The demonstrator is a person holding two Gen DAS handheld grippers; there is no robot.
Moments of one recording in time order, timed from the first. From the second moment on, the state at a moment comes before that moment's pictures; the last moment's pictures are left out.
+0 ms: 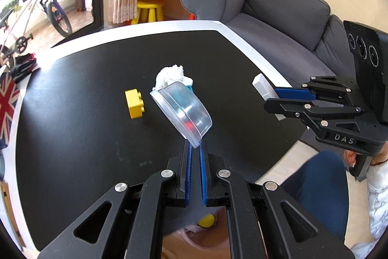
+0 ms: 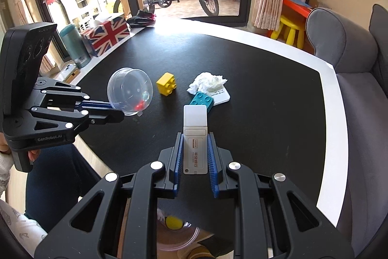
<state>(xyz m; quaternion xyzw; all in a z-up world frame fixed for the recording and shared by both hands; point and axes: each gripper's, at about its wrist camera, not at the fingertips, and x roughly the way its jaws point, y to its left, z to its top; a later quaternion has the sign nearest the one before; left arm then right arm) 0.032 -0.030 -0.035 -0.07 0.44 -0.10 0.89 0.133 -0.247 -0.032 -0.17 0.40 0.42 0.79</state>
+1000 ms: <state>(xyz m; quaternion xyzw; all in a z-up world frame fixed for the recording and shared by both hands) -0.079 -0.084 -0.076 -0.06 0.46 -0.13 0.88 0.013 -0.298 -0.091 -0.17 0.45 0.44 0.76</state>
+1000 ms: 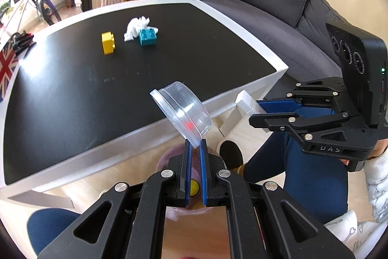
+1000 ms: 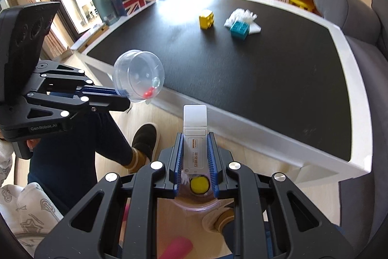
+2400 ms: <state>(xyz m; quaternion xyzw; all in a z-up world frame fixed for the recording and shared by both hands) -0.078 -0.110 -0.092 -0.04 0.48 -0.16 0.86 0.025 -0.328 -0.084 -0.12 0.44 0.41 0.79</state>
